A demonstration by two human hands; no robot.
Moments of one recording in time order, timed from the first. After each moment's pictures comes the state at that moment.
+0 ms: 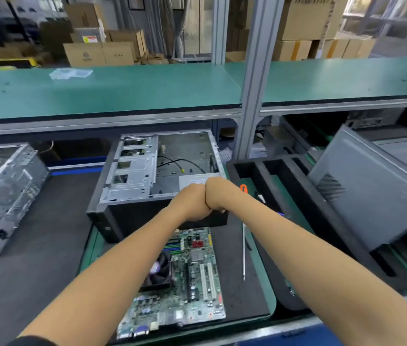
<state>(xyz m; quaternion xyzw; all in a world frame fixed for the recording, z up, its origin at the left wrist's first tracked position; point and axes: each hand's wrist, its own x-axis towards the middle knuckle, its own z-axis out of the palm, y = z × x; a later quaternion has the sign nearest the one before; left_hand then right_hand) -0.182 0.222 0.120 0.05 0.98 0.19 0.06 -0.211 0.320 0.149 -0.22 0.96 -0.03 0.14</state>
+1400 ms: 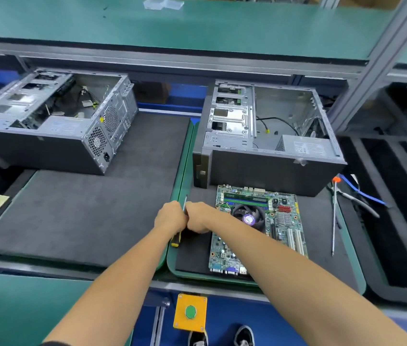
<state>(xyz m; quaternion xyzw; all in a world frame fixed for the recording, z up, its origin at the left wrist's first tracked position) -0.016 -0.005 -0.018 -0.35 0.90 0.22 0.16 -0.062 0.083 0.014 -0.33 0.87 -0.07 0.37</state>
